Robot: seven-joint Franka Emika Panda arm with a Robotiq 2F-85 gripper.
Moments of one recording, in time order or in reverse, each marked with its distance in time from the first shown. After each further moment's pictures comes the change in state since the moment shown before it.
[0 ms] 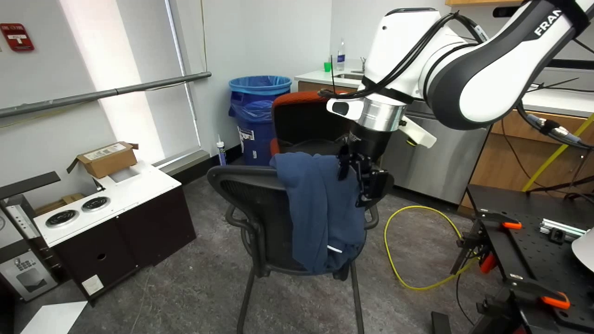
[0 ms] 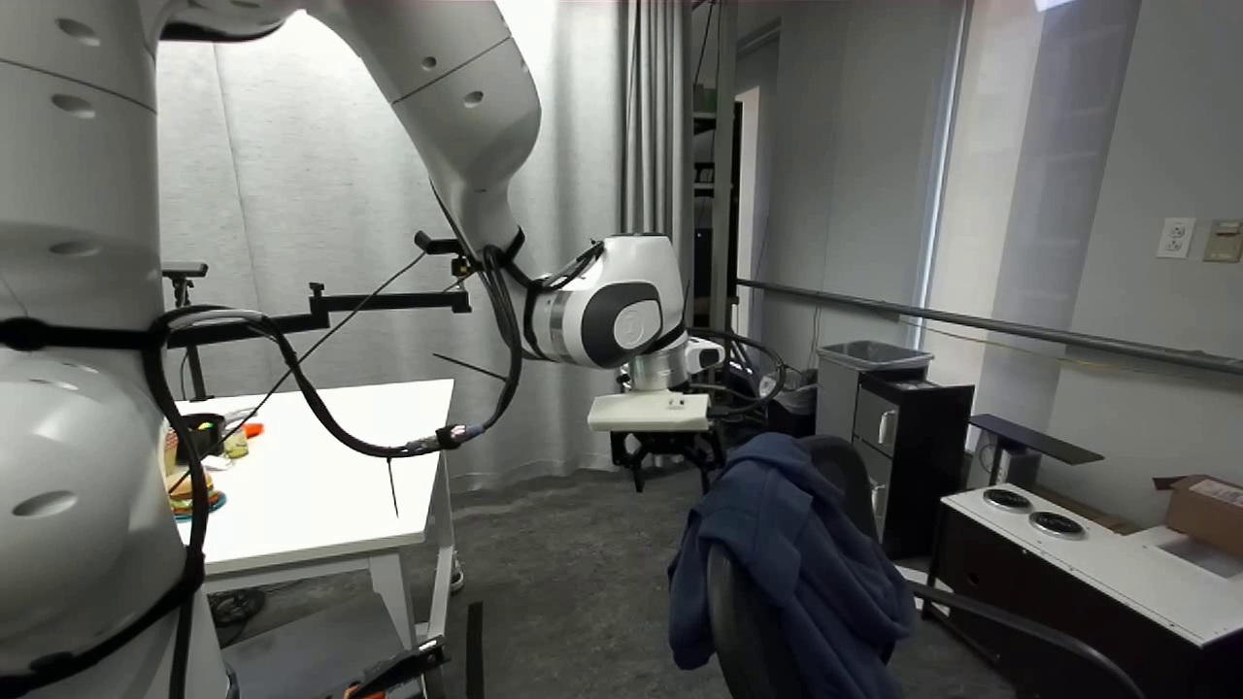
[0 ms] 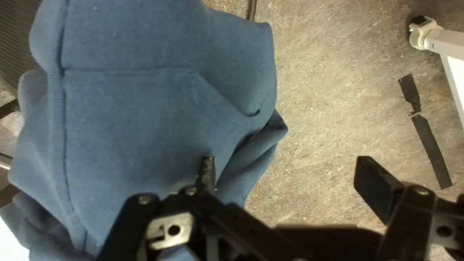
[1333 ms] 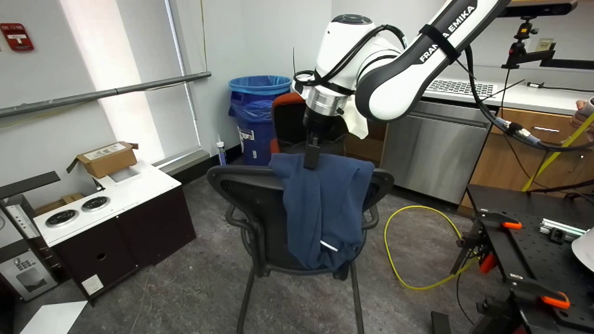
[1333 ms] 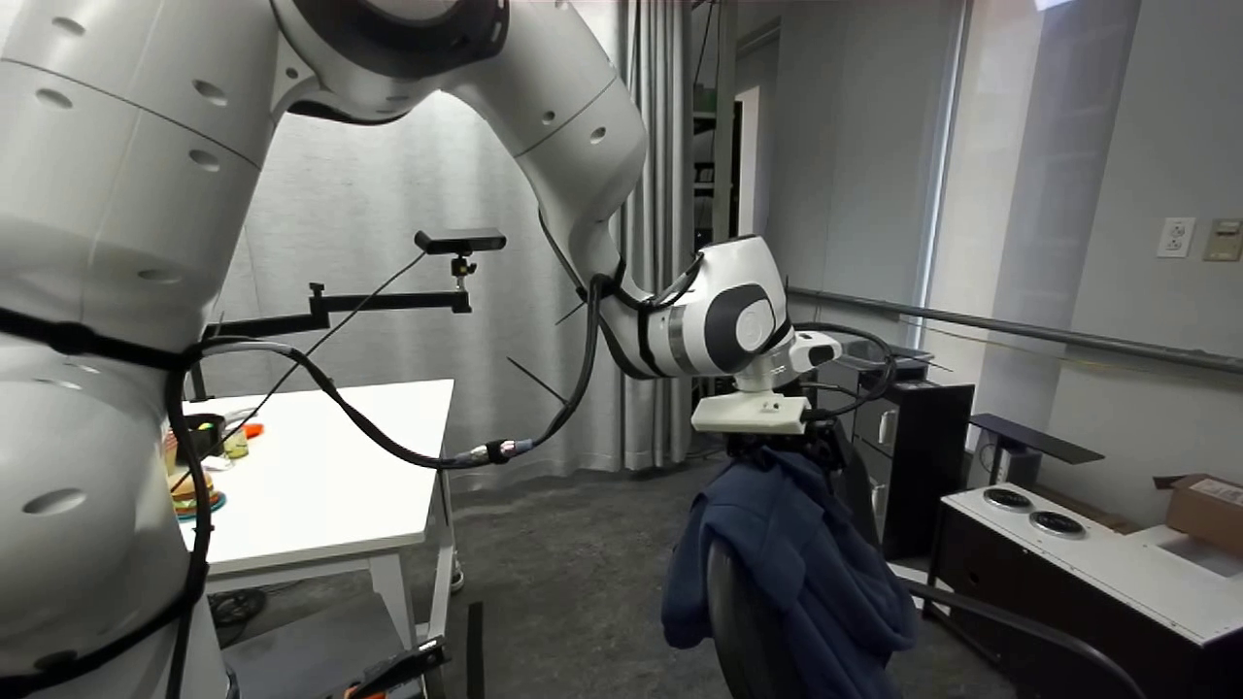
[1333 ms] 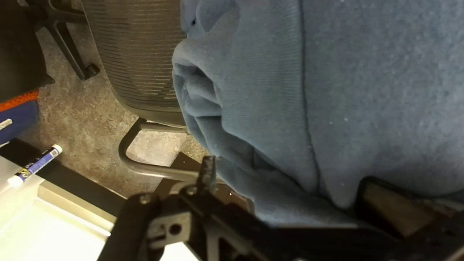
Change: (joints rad) arm 0.023 0.266 -0.188 0.369 -0.158 0.016 0.381
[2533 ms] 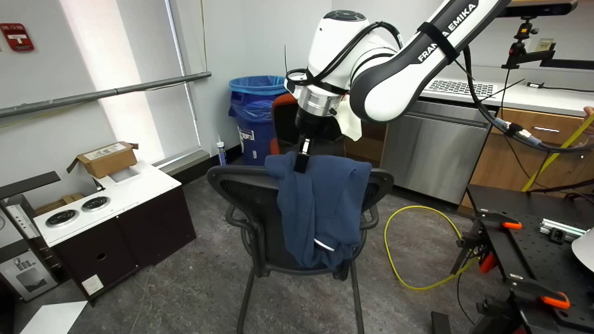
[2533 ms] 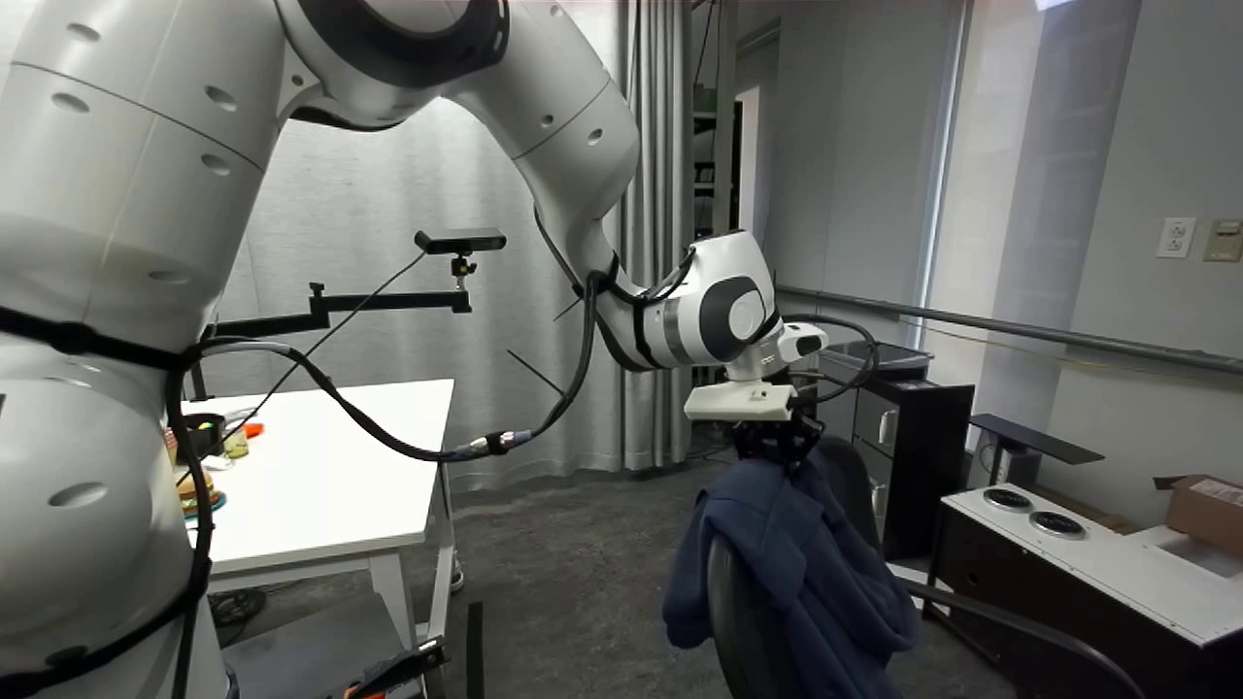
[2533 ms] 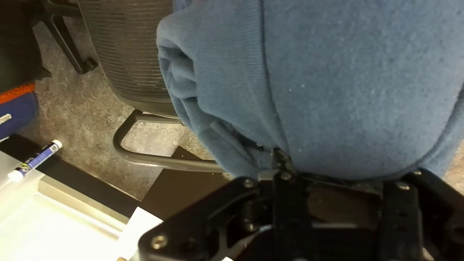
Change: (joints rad) arm 0.053 0.012 -0.015 0.038 -0.004 -0.021 0.048
